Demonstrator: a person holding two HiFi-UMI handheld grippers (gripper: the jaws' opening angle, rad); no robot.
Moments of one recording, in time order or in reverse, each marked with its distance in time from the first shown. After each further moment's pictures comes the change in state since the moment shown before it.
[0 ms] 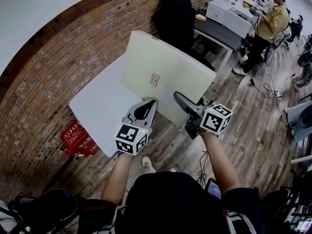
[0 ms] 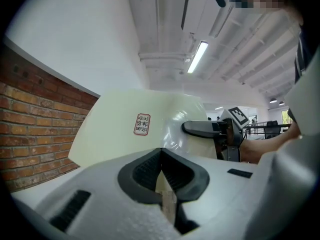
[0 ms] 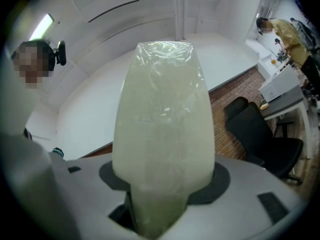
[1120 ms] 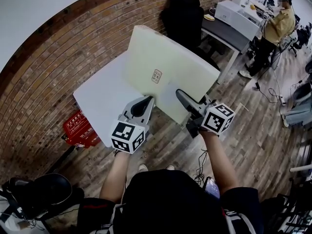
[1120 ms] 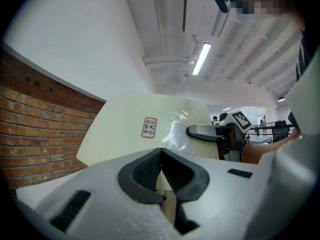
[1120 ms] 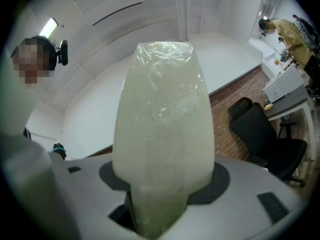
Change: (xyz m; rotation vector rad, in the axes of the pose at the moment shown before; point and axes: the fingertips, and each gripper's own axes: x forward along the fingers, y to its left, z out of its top) left arm -0.030 -0.013 0.012 -0.008 -0.033 0.093; right arm -0.019 0.019 0.002 -0.013 -0.003 0.050
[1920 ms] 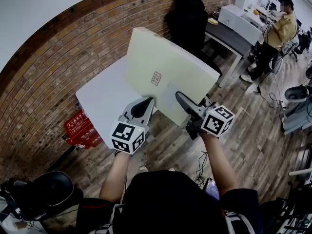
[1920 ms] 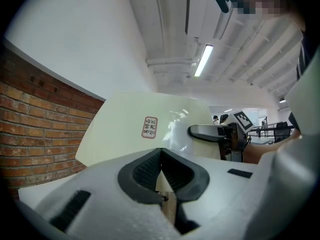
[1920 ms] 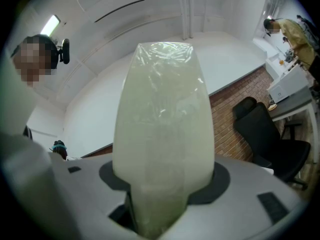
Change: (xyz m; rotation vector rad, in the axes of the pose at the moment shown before) left arm -0.013 0.024 0.000 -0.012 -0.012 0.015; right arm 0.022 0.016 -0.008 -0.023 0.013 0.018
